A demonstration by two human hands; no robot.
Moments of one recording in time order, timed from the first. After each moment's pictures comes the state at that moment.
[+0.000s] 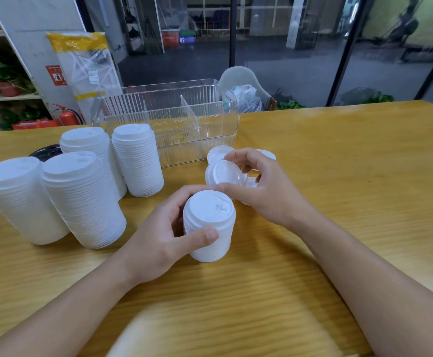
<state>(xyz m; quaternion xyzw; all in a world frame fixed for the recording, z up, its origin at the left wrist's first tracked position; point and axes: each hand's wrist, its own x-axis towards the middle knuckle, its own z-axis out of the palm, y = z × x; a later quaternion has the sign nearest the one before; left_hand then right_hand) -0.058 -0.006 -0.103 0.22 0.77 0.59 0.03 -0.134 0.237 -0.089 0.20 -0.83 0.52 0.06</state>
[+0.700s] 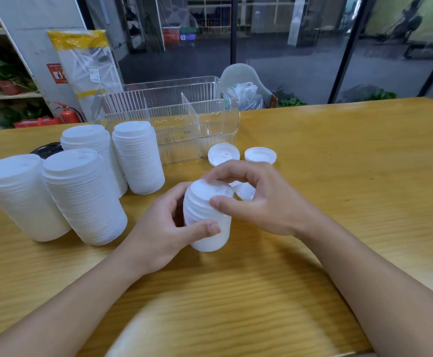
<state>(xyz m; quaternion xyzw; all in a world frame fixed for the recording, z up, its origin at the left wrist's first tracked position) -0.065 -0.006 -0.109 0.17 0.76 0.62 0.02 -0.107 0.233 -0.071 0.34 -0.81 0.48 0.02</state>
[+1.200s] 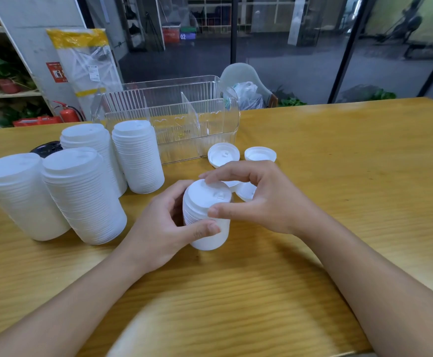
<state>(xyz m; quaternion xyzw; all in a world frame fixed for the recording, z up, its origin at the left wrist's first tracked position) -0.065 -0.006 -0.111 0.17 0.79 0.59 -0.01 -0.108 0.236 -0.070 0.34 -0.80 0.50 0.00</state>
